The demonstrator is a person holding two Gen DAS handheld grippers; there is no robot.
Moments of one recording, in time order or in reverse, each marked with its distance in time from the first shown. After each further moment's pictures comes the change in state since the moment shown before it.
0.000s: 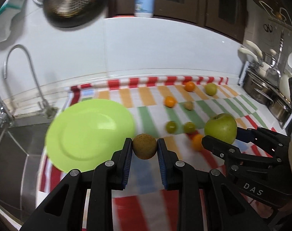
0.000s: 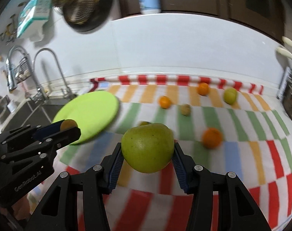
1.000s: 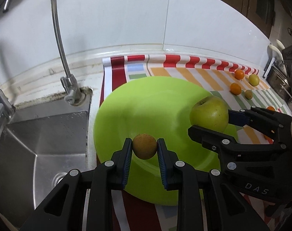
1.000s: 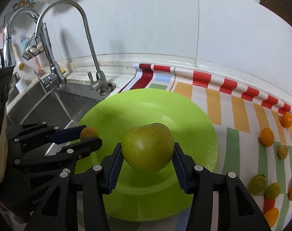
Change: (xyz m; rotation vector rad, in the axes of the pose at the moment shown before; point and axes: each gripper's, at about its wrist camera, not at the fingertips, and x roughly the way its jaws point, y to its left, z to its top) left arm 0.085 0.163 -0.007 -0.020 0.146 -0.014; right arm 0.148 0.150 0.048 -0.141 0.111 0.133
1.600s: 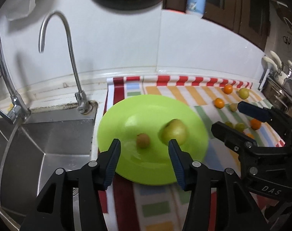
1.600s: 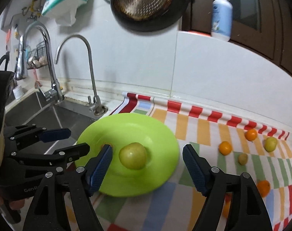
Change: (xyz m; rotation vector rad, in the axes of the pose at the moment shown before) left arm -0.076 -0.038 -0.007 -0.030 -0.117 0.046; right arm -0.098 -0.004 -0.015 -0.044 -0.195 -0.127
